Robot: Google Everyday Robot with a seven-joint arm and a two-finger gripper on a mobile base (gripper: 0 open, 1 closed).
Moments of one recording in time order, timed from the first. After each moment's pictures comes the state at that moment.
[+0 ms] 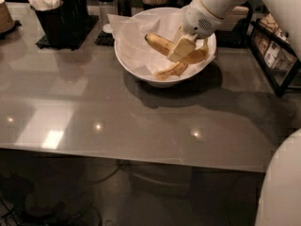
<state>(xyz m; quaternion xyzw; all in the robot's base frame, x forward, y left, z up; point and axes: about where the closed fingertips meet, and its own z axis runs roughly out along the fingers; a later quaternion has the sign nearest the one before) 0.637 -0.070 0.912 -0.65 0.71 0.14 0.22</state>
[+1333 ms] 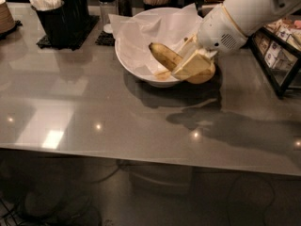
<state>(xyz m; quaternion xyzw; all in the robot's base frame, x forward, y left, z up) 0.537 -0.075 0.934 -0.64 0.69 0.20 0.26</state>
